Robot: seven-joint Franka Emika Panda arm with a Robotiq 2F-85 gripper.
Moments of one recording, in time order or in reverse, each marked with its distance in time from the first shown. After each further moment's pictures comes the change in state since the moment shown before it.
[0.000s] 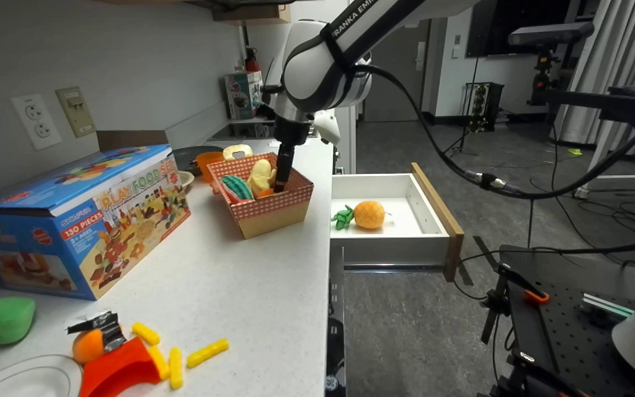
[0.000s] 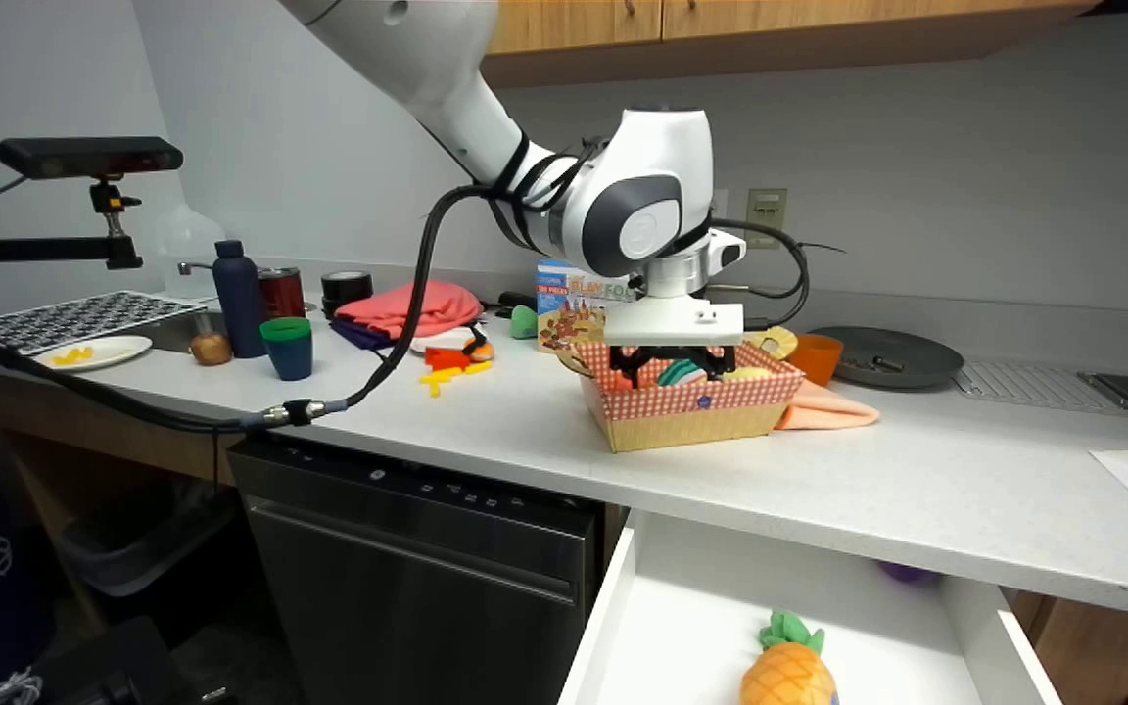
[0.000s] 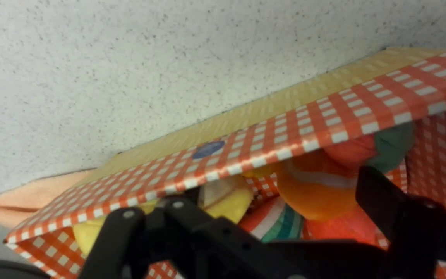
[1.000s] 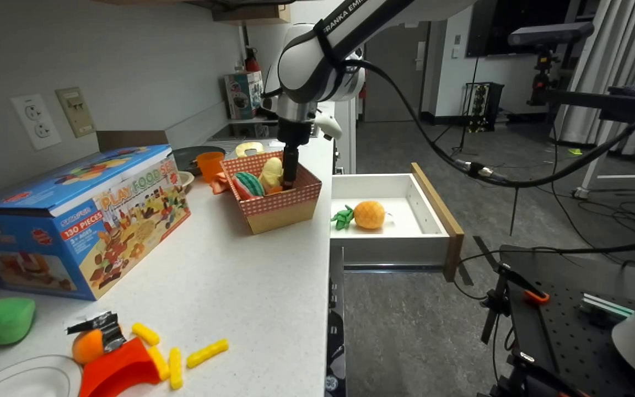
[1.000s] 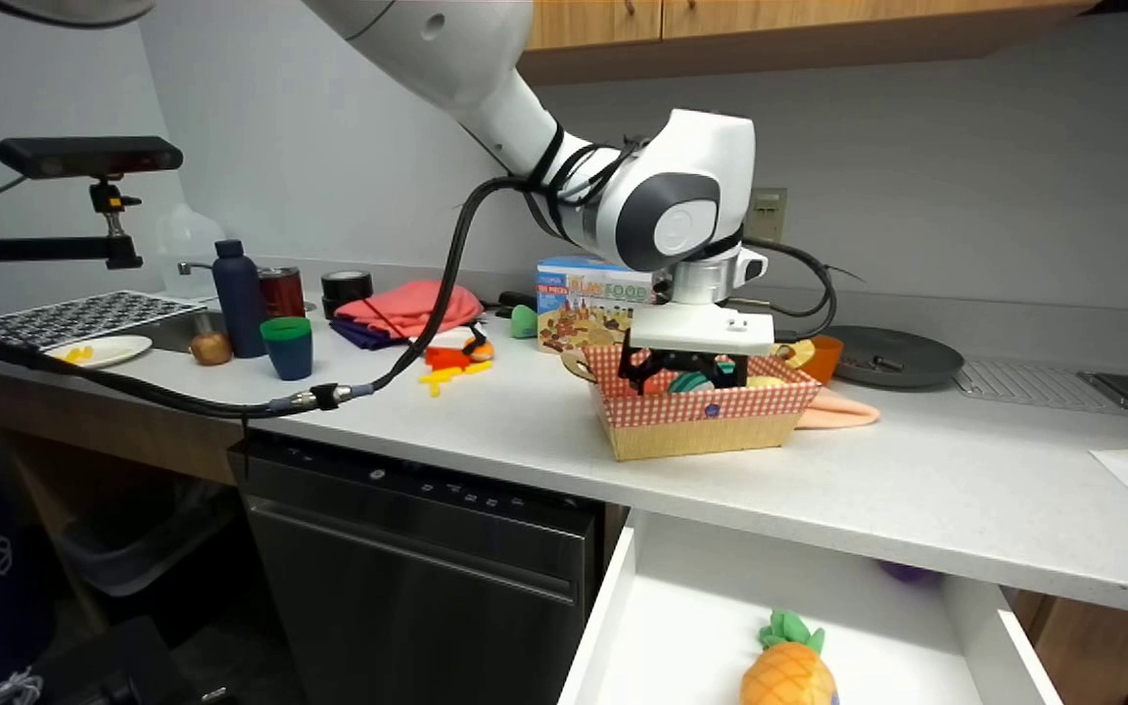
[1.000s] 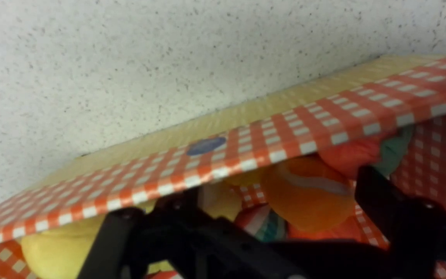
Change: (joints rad) arm -0.033 0.061 -0.002 0.114 0.045 -0.188 -0.103
